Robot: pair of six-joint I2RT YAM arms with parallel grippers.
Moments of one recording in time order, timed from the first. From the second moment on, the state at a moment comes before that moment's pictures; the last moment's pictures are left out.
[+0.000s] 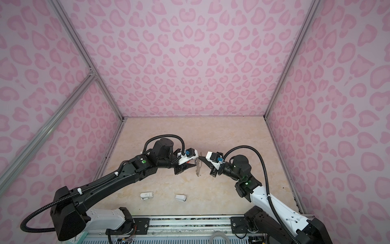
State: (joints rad) left arm -0.82 1.33 1.05 -0.33 0.37 0.47; right arm 0.55 0.92 0.47 0.45 -0.58 -0.23
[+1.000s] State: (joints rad) left arm -0.85 1.42 1.13 -0.34 0.40 0.53; right arm 0.55 0.90 0.43 0.51 -0.53 -0.21
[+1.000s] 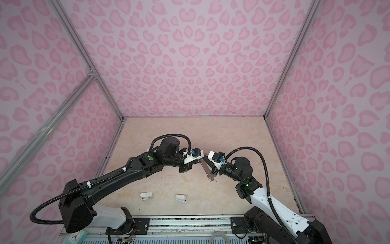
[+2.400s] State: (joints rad) left arm -0.81 1.35 1.20 -0.41 0.47 0.61; right arm 0.50 0.87 0.42 0.51 -0.64 -0.20
